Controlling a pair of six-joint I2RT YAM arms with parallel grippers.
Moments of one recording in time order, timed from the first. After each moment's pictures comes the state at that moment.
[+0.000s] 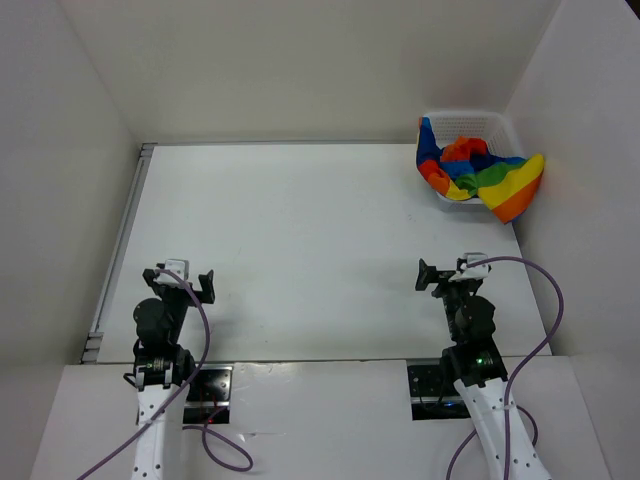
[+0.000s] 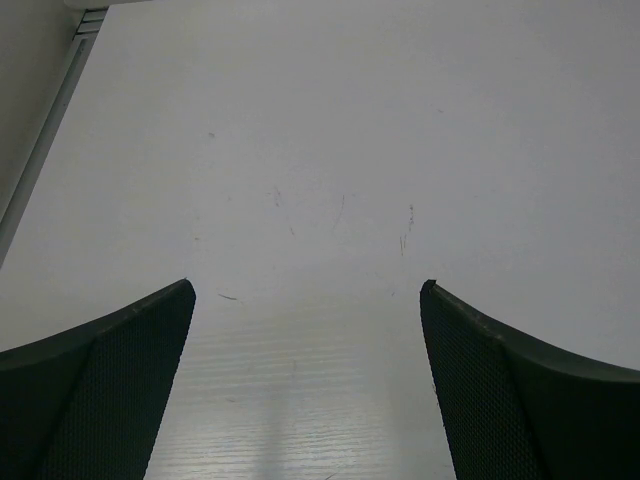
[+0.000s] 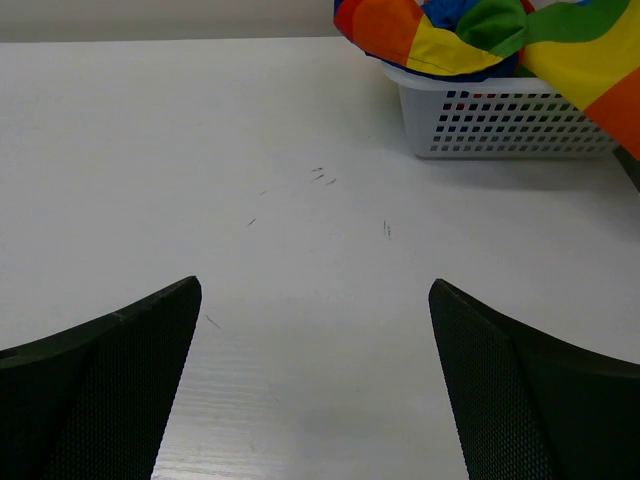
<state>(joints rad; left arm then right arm) 0.14 0.02 0.04 -0.12 0.18 0.07 0.21 0.01 0.04 -0.05 0.20 0.05</state>
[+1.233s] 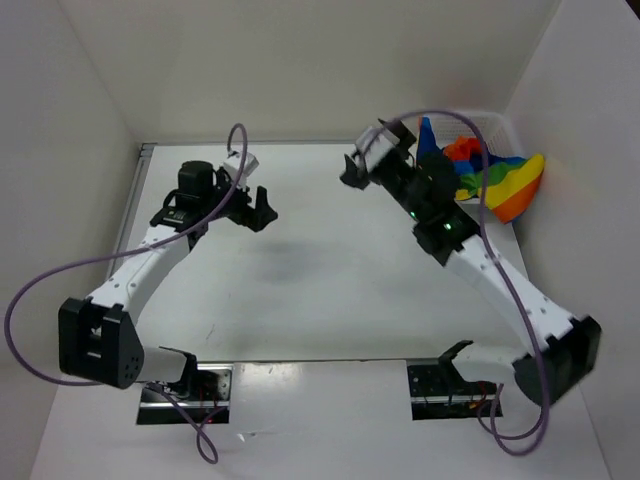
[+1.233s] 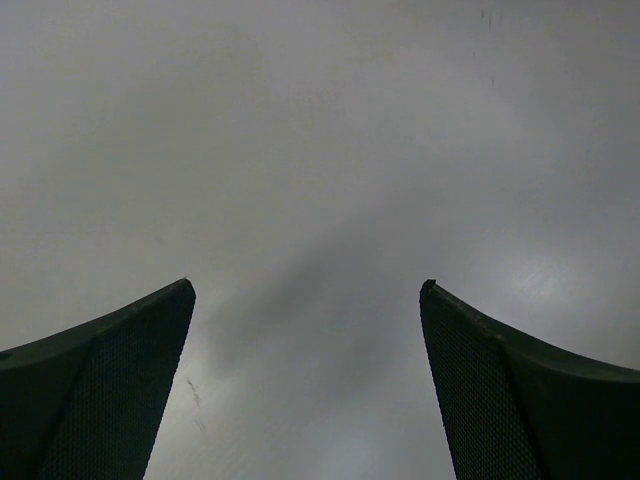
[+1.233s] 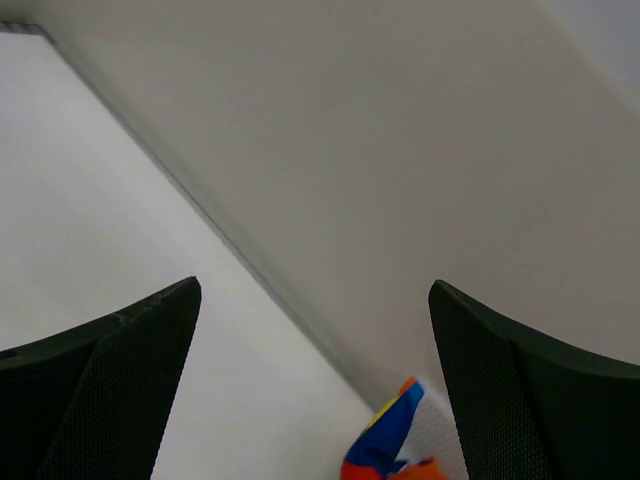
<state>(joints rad) -0.18 1.28 1.05 -0.18 0.52 0.07 0.55 1.08 1.04 0.16 -0.15 -0.77</state>
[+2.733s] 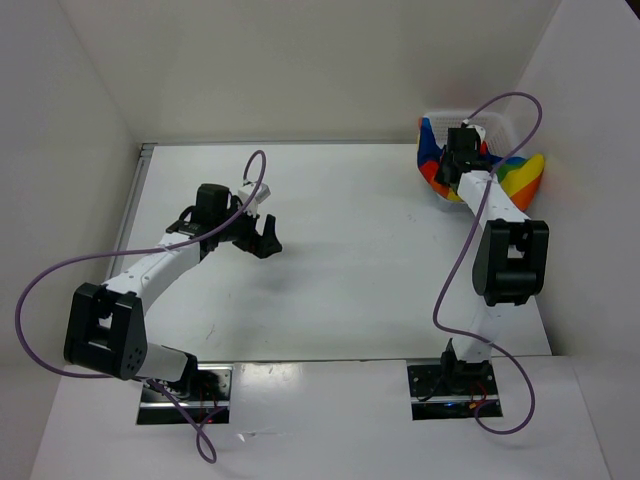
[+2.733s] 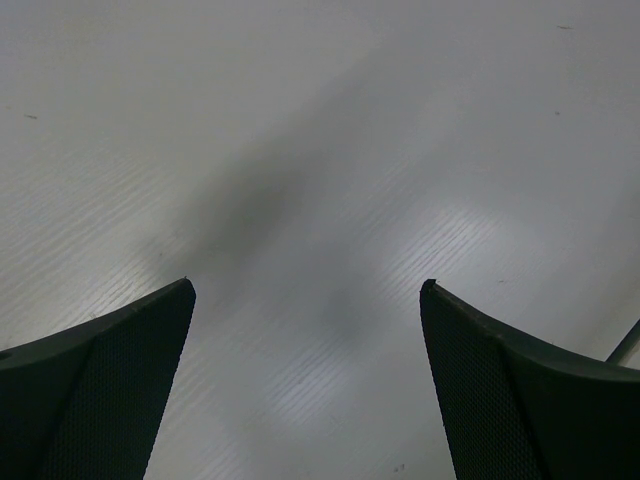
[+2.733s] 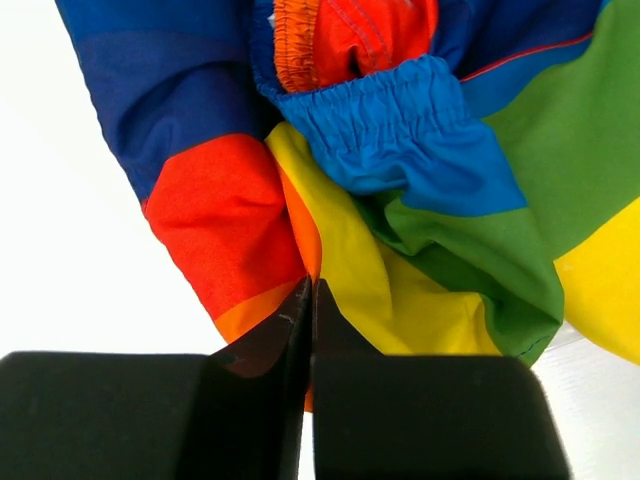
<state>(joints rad) -0.24 1.40 0.91 -0.26 0.50 0.07 -0.03 1.83 1.45 -0.32 0.26 0.28</state>
